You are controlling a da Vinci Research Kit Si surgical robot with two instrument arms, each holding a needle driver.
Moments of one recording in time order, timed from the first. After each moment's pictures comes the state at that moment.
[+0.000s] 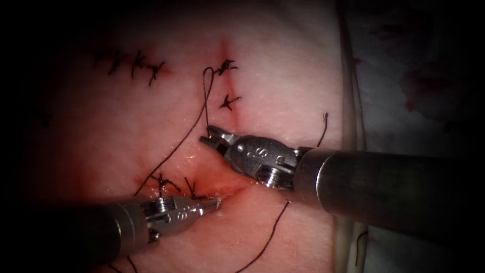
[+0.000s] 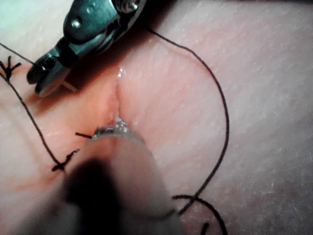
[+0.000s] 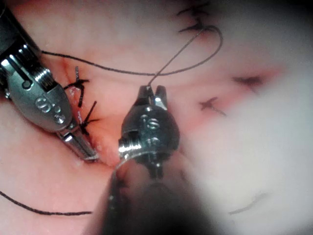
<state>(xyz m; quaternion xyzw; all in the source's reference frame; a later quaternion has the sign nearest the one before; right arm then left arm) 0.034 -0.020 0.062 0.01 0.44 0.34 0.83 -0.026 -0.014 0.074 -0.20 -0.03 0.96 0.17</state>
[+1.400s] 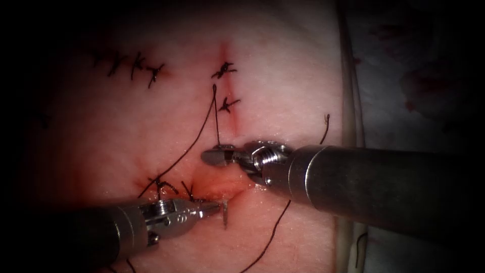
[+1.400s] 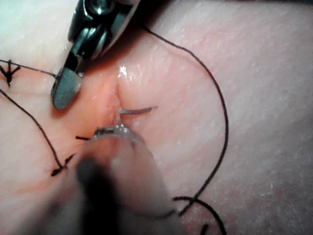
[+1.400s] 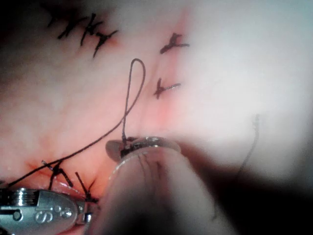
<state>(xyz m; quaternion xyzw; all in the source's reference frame) 0.033 -0.025 0.064 0.43 0.30 0.66 0.54 -0.026 -0.014 0.073 -0.20 -0.03 0.97 0.16</state>
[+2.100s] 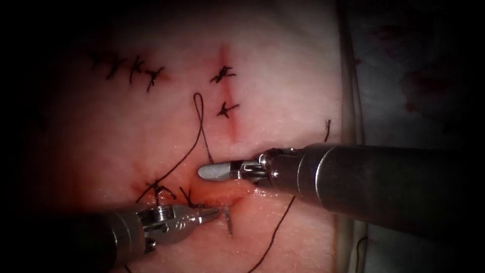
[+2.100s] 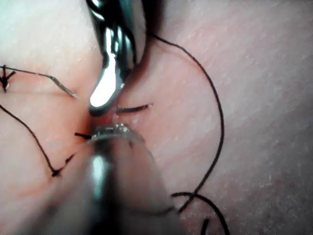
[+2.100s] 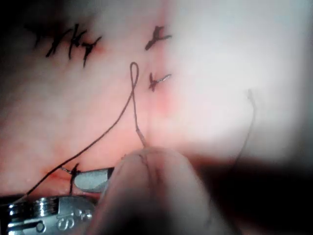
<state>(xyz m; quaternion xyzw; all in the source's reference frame) 0.032 -0.024 0.061 0.47 0.39 0.68 0.41 -0.027 -0.015 0.072 -0.23 -0.04 0.96 0.13</state>
